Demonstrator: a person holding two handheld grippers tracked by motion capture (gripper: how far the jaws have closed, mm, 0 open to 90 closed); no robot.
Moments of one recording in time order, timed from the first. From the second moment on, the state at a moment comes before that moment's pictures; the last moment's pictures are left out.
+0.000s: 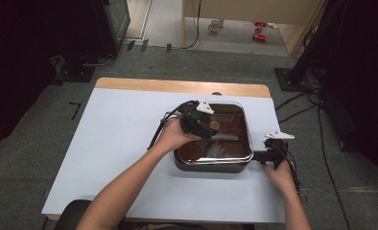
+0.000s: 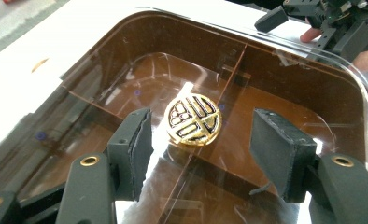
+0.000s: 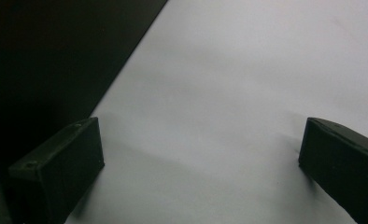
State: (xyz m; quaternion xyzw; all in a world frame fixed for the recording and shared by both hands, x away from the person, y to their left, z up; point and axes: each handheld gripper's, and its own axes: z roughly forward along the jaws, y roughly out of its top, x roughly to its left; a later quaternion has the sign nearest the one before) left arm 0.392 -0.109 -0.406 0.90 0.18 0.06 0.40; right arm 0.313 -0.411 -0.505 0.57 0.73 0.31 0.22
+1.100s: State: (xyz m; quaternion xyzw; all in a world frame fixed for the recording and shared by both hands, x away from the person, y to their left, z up) left arm 0.390 -0.114 -0.394 0.89 0.18 0.06 0.41; right arm 0.313 -0.411 -0.505 0.57 0.73 0.31 0.22
